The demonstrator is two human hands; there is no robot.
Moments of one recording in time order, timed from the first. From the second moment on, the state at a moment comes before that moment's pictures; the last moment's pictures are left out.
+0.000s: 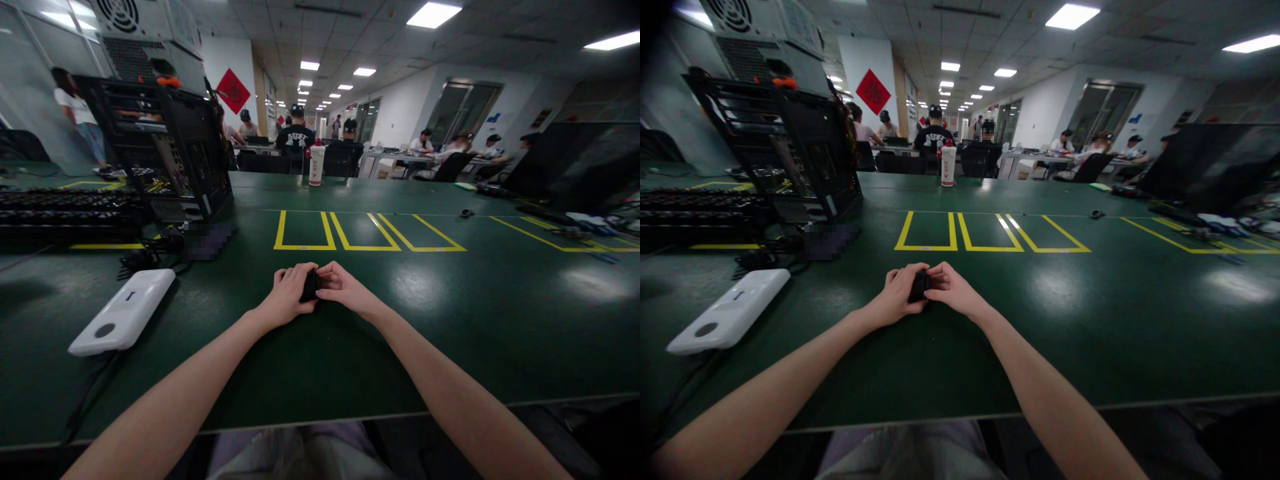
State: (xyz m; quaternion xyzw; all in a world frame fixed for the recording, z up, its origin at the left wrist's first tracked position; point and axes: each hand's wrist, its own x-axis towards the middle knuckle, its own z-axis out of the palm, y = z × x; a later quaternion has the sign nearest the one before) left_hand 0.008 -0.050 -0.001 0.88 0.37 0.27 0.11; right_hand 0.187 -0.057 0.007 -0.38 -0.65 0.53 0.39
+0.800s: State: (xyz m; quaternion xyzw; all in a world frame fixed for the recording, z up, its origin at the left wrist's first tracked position) left_hand 0.008 -0.049 -0.001 0.88 0.37 0.27 0.10; right_hand 0.185 -0.058 0.008 -0.39 -0.64 0.52 0.40
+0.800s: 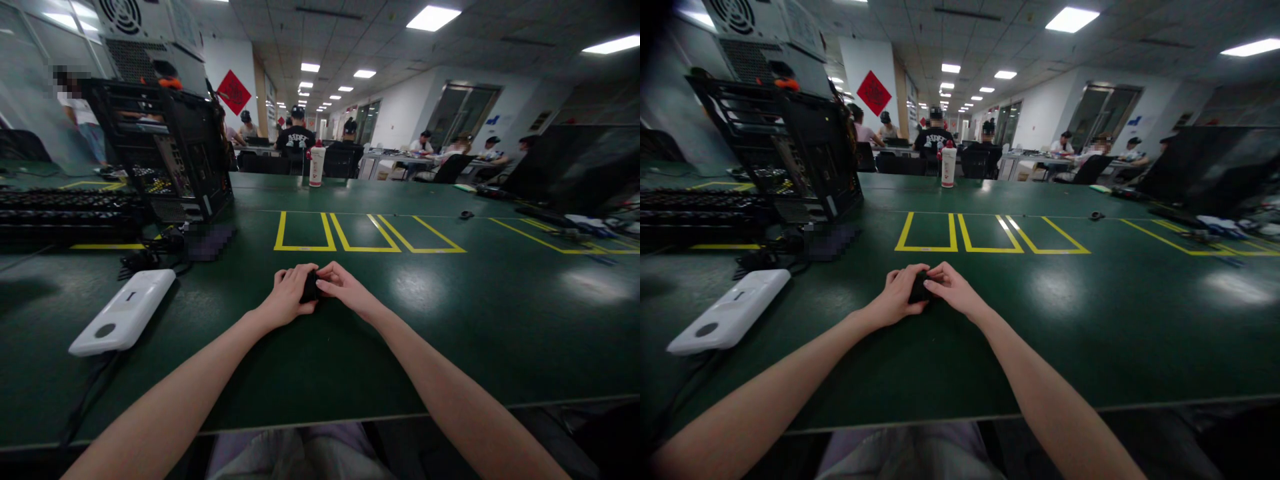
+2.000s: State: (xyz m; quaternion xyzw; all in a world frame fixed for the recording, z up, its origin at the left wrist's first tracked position) left_hand 0.008 -0.049 -0.002 0.88 0.37 0.27 0.10; right_hand 0.184 -0.055 0.004 -0.40 -0.63 0.53 0.40
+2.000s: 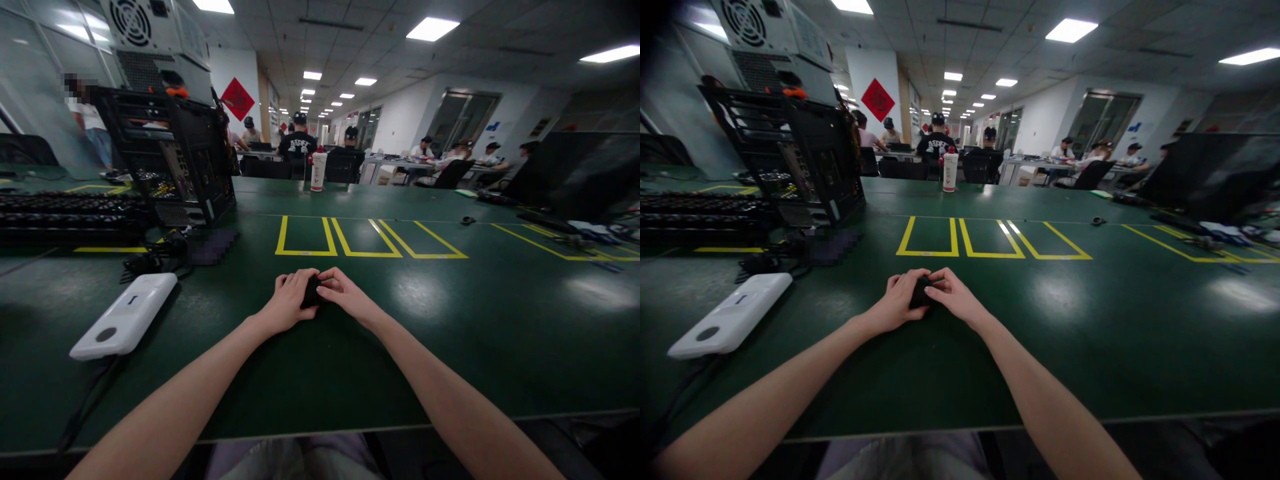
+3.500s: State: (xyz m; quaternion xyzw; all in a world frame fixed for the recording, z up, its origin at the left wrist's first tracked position) left_hand 0.006 -0.055 0.008 0.89 0.36 0.26 0.12; right_hand 0.188 -0.058 0.012 -0.37 -0.65 0.55 0.38
